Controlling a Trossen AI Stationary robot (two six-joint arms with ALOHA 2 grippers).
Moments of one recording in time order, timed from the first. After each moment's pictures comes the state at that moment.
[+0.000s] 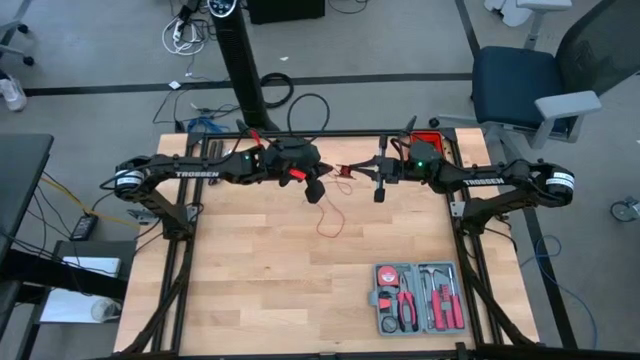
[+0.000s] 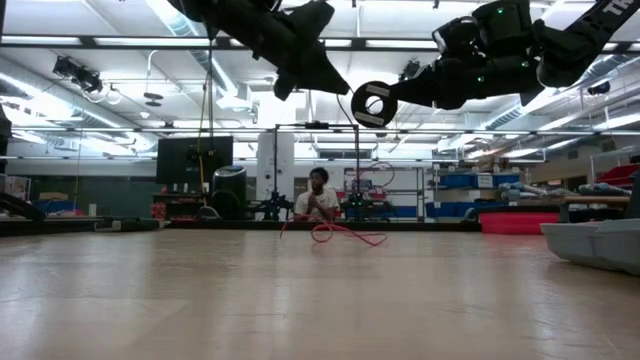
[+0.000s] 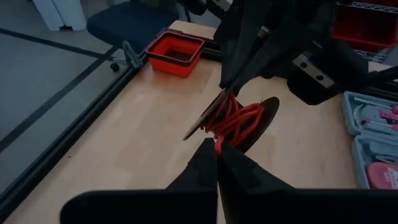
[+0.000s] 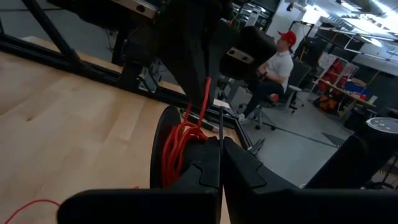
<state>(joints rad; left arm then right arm) 0.22 1.55 1.17 -0.05 -0.07 -0.11 -0.41 1.24 0.48 0.71 -0.27 -0.42</state>
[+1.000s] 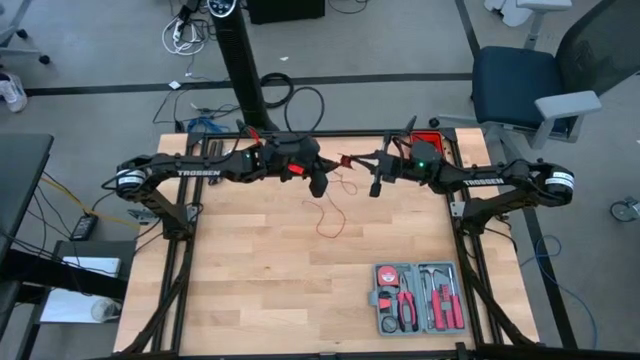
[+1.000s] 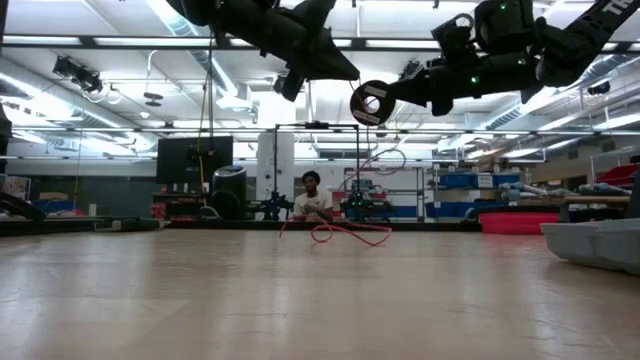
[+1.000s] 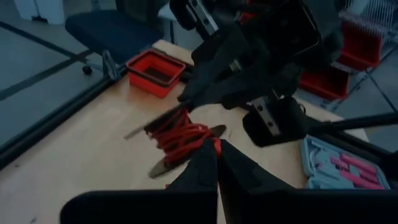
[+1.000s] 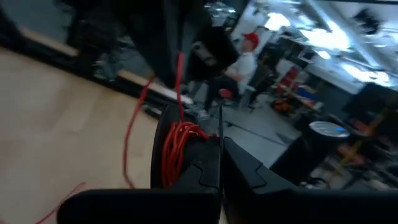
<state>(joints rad) 0.24 1.56 1.17 0.08 0.02 -0.30 -0.41 1.24 0.49 0.75 -0.12 -0.54</state>
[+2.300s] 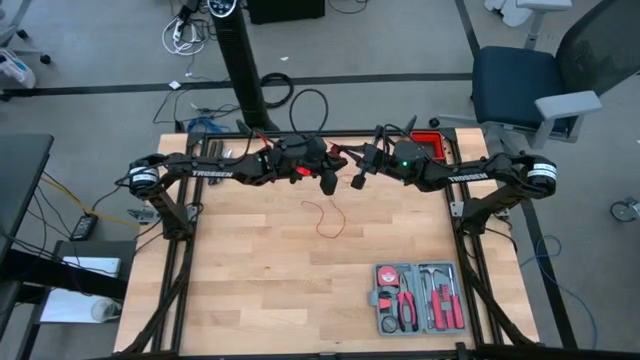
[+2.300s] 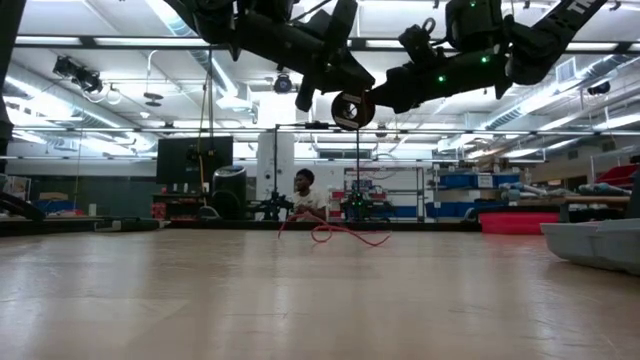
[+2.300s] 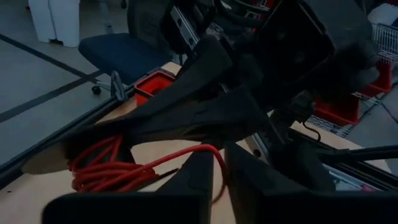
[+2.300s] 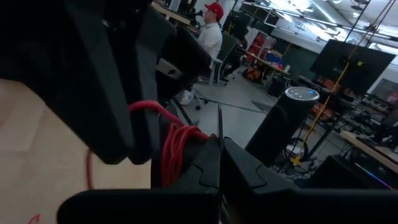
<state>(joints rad) 0.23 1.66 1.17 0.26 -0.04 -0.31 -0.34 1.40 0.63 0.76 0.14 -0.42</state>
